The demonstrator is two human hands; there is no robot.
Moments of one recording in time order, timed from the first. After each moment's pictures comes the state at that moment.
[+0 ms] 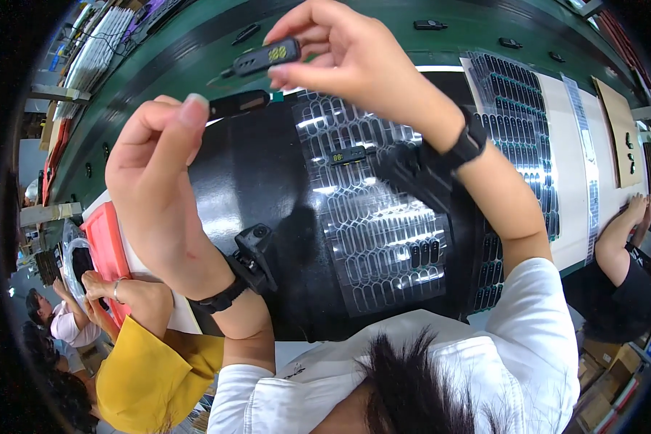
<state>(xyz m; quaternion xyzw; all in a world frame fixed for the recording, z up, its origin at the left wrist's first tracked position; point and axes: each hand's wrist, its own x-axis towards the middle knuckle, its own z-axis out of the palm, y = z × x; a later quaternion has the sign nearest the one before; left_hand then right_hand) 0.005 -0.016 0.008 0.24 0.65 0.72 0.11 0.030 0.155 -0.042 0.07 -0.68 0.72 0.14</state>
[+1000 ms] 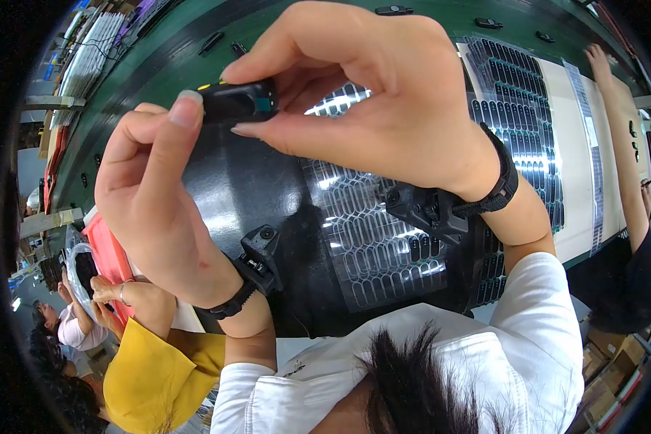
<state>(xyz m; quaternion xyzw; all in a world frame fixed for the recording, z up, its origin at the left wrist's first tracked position) 0.018 -0.007 0.004 0.24 0.67 0.71 0.04 0.080 0.148 -0.011 0.16 -0.83 0.44 0.29</state>
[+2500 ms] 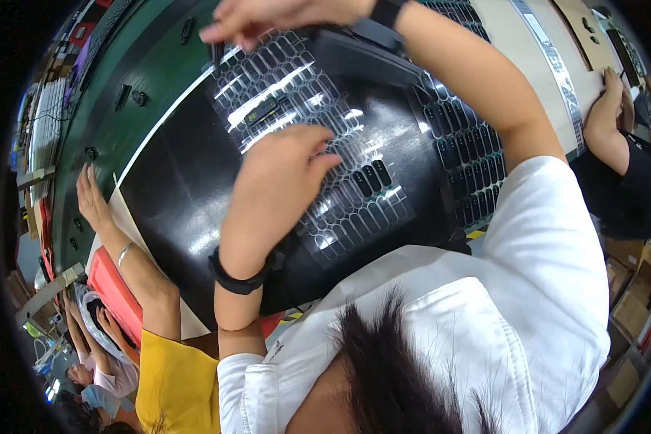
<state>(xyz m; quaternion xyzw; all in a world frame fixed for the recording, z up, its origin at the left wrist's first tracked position) 0.081 0.028 -0.071 0.58 0.75 0.25 0.18 0.035 0.218 -0.063 0.00 -0.74 0.67 -0.05</state>
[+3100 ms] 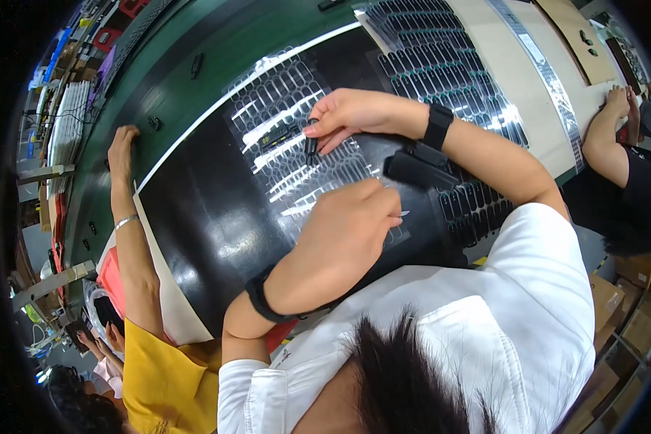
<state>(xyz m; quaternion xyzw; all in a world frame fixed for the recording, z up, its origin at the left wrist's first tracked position) 0.136 0.032 -0.042 0.62 0.67 0.34 0.22 0.127 0.198 -0.128 -0.09 -0.56 0.80 -0.20</state>
